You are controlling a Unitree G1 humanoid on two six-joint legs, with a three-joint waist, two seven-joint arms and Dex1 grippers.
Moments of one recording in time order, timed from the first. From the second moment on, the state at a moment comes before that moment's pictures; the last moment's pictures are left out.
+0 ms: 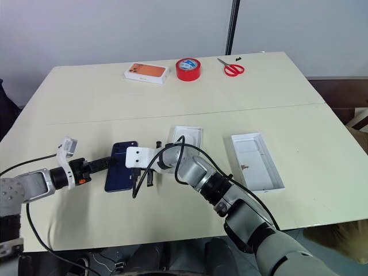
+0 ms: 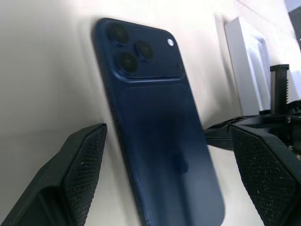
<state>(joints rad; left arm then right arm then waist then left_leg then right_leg) -0.24 0.62 0.44 -0.01 -0.89 1.32 -0.54 -0.81 -0.08 0.66 0.35 -0.25 0.34 0.85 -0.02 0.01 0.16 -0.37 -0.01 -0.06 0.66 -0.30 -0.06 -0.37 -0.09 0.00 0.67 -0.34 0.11</state>
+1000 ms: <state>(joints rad) -0.33 0.50 0.57 0.15 -0.99 1.58 -0.45 -0.79 -0.10 0.62 0.35 -0.26 0.32 0.83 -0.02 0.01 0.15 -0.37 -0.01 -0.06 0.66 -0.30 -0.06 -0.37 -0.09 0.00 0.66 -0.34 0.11</state>
